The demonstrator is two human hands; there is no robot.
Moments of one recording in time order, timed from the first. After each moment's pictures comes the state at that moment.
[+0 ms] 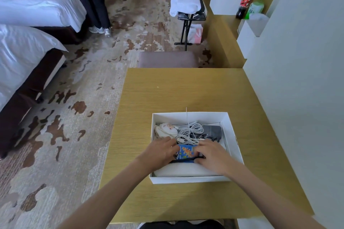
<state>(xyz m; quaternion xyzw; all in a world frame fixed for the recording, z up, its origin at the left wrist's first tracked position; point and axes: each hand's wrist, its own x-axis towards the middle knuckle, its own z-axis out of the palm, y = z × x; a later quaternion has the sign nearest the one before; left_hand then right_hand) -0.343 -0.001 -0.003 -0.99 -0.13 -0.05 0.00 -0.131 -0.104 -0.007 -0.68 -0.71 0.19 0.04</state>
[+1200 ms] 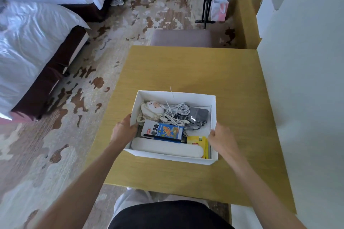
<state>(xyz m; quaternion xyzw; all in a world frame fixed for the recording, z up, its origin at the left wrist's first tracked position) -0.349 -0.022 -0.021 -0.69 -0.67 -0.07 -0.27 -0.047 -0.143 -0.022 -0.83 -0.46 0.29 0.14</state>
